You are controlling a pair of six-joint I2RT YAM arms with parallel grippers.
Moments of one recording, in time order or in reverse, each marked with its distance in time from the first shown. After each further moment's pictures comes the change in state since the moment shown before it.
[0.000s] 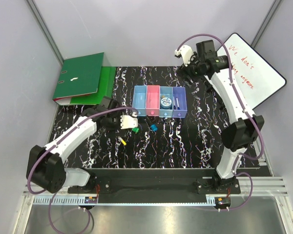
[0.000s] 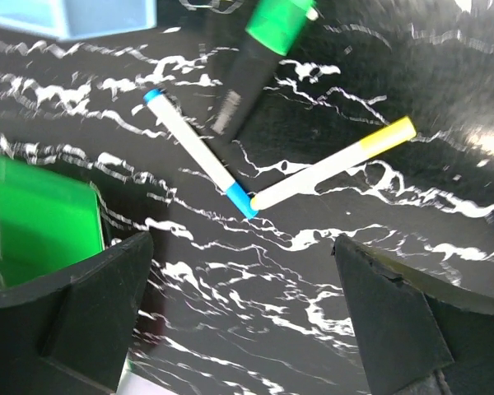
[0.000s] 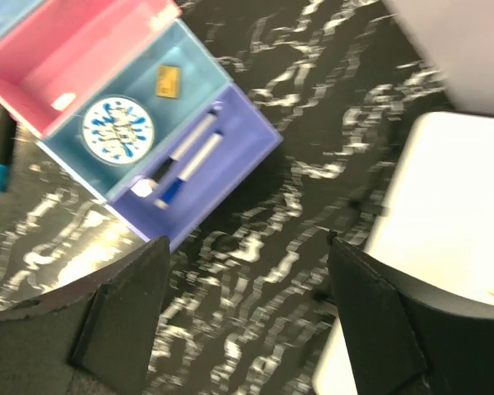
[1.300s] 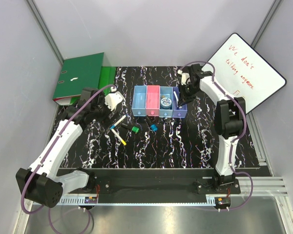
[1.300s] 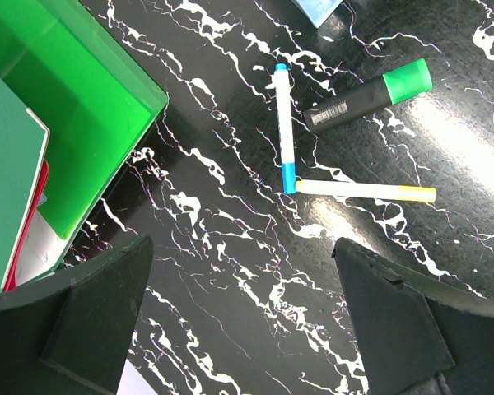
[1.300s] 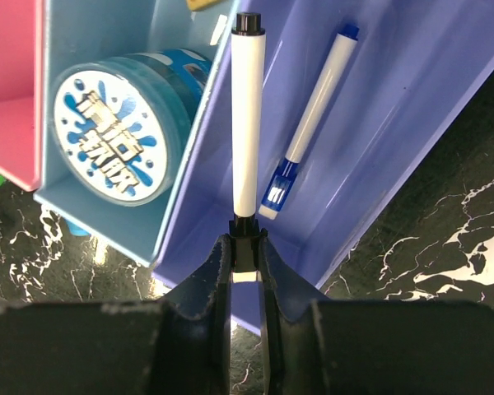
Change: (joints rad) left arm 0.127 -0.141 0.138 -0.039 -0.059 -0.461; right arm -0.047 0.215 -0.278 0.135 -0.185 0.481
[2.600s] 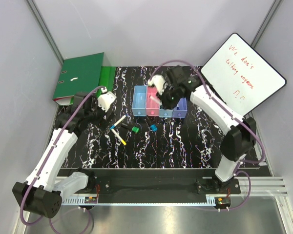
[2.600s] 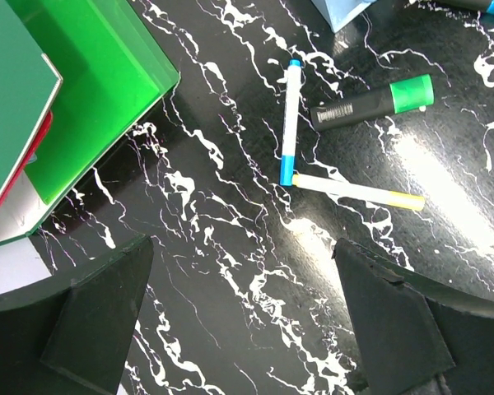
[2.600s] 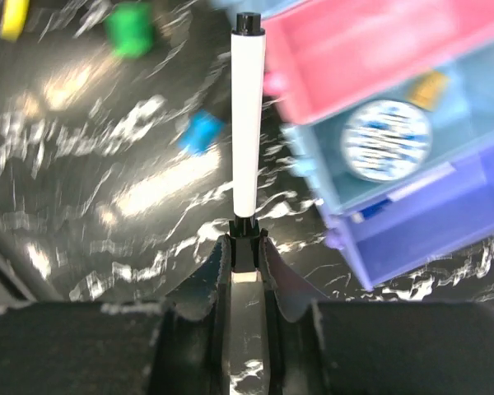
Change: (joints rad) left arm 0.051 -0.117 -0.064 0.015 -0.001 -0.117; right arm 0.392 -0.373 -0.114 -0.082 0.123 -0.440
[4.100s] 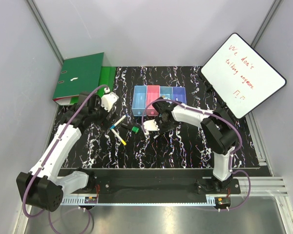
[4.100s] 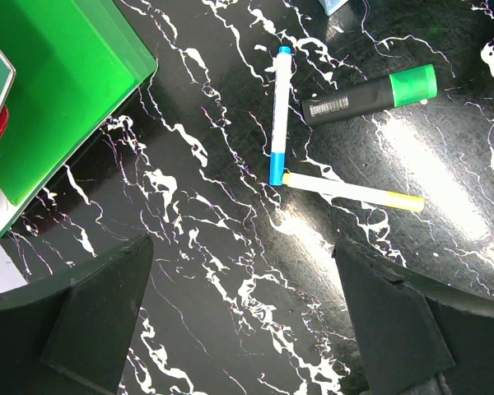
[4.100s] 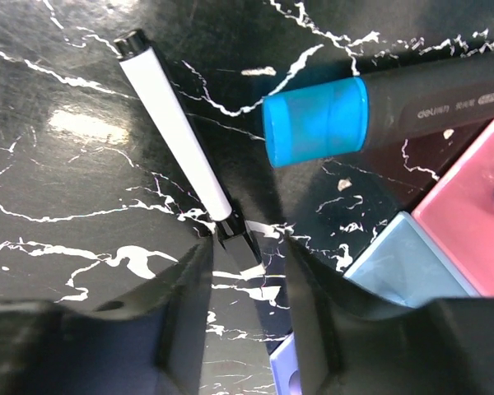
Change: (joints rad) left arm 0.001 0.073 -0.029 0.038 0.008 -0.013; right arm 0.086 0.206 -0.356 0.272 0.121 -0.814
